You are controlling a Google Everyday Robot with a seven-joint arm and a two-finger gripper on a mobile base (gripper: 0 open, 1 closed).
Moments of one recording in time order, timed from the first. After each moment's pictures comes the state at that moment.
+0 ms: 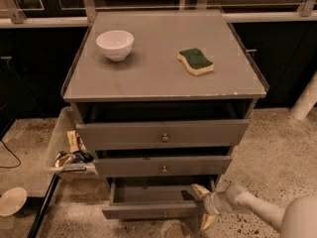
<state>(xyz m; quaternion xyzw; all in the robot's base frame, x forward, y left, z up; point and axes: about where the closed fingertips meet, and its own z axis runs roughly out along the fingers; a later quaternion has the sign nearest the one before) 0.519 -0.208 0.180 -0.75 0.59 0.09 0.30</state>
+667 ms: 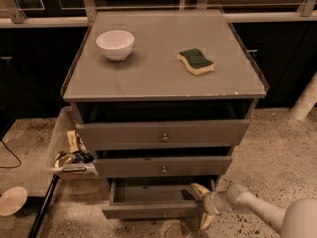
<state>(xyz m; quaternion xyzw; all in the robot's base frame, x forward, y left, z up) 0.519 -0.212 0.177 -0.74 0.59 0.09 0.30</state>
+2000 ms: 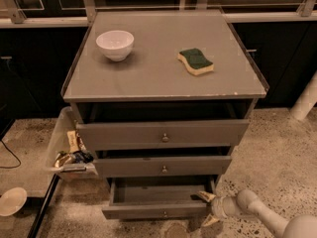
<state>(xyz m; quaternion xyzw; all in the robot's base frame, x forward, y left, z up) 0.516 -0.241 0.150 -0.70 0.62 0.12 0.34</state>
